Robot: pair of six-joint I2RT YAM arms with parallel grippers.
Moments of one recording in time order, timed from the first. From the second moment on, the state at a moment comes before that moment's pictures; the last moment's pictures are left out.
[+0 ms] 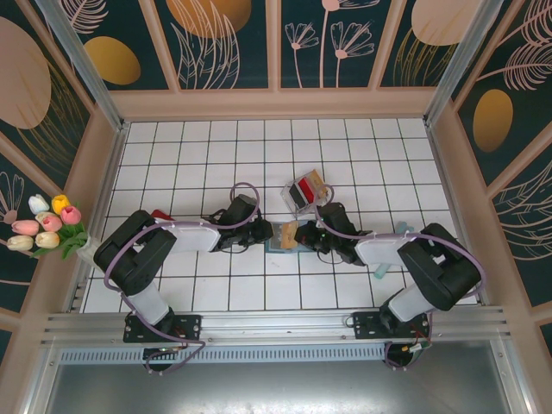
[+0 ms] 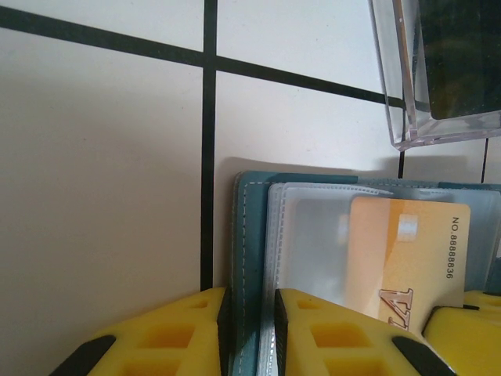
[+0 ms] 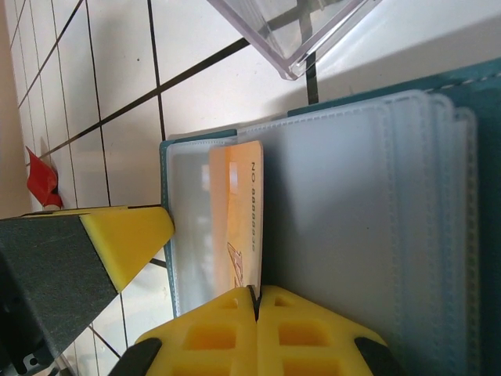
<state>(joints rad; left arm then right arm) -0.71 1.71 0.73 0.10 0.20 -0.95 0.67 1.51 0.47 0.31 -0.31 1.00</state>
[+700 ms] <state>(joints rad) -0.71 1.71 0.73 0.10 0.20 -0.95 0.71 1.54 0.60 0.06 -0.27 0.91</state>
